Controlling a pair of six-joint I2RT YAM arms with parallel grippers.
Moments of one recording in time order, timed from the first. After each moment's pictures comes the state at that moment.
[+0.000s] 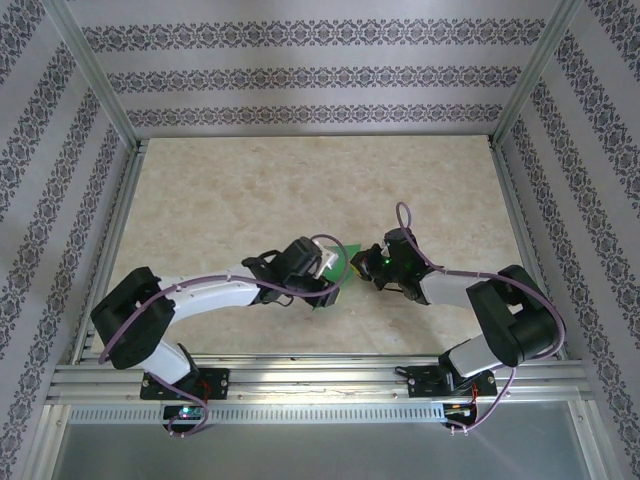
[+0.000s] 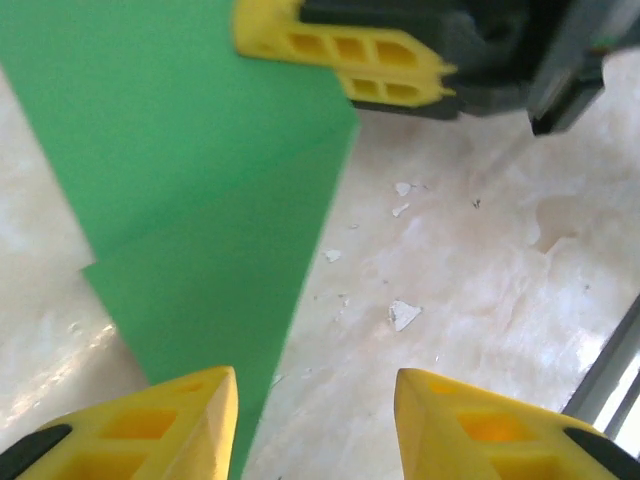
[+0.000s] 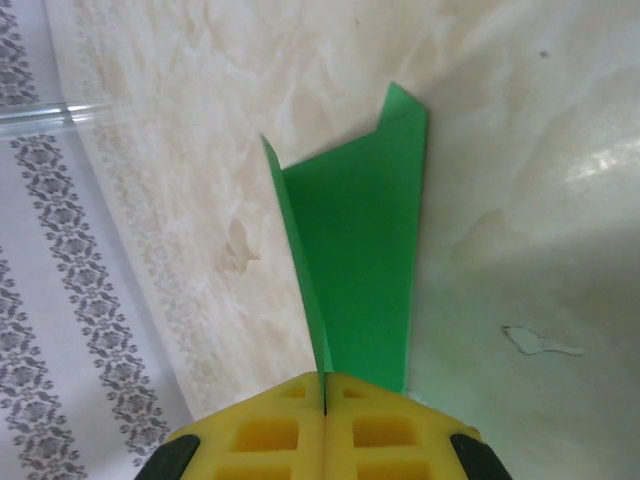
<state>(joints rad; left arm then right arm) -0.90 1.56 0.88 -0.23 0.16 -0.36 0.44 1.48 0.46 0.34 -0.42 1.33</state>
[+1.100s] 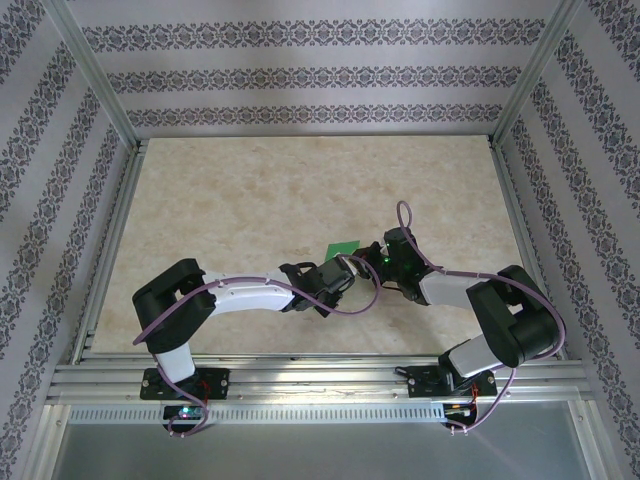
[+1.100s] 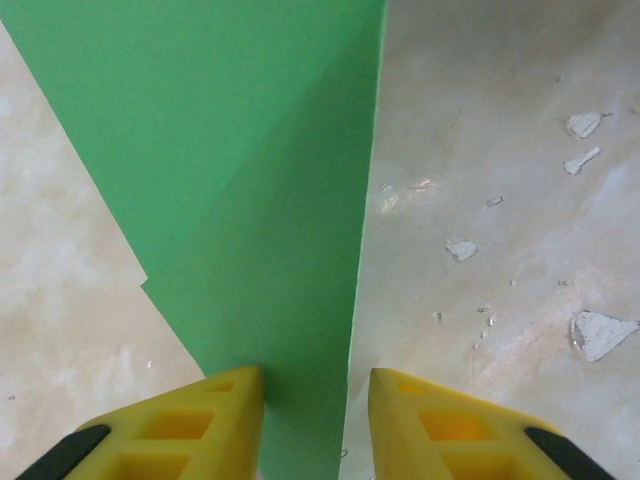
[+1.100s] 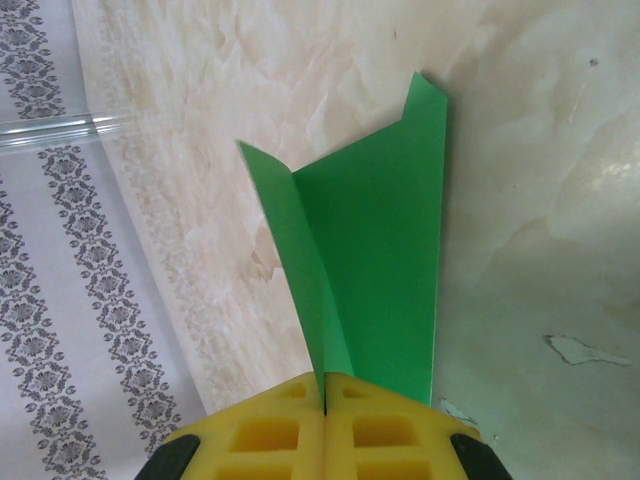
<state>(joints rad) -1.02 1.76 1.03 -0.38 -0.21 -0.21 0.45 1.48 0.46 0.37 -0.40 1.37</state>
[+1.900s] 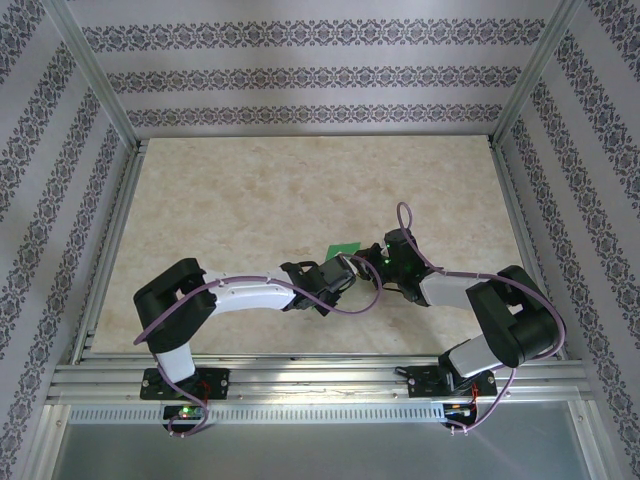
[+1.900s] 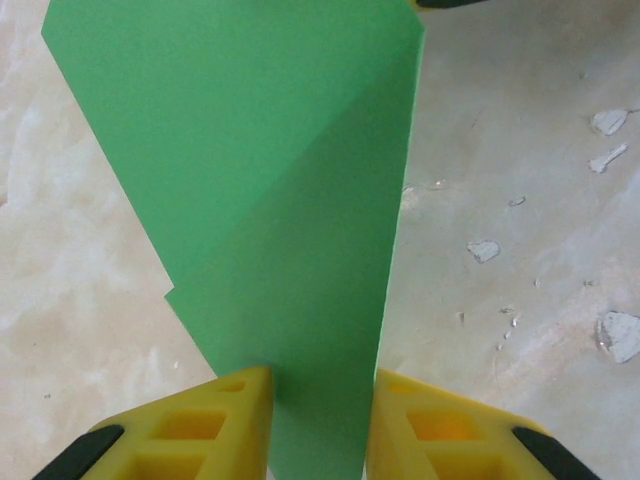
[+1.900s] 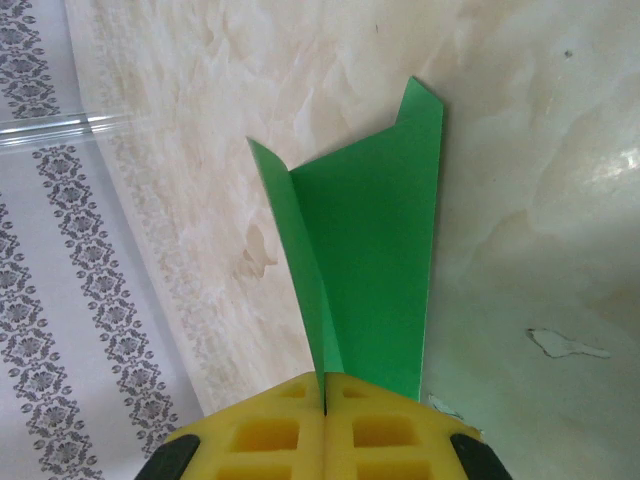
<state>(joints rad) -1.02 1.77 1.05 -0.41 -0.24 -0.18 0.45 1.48 0.45 0.38 -0.40 1.37</state>
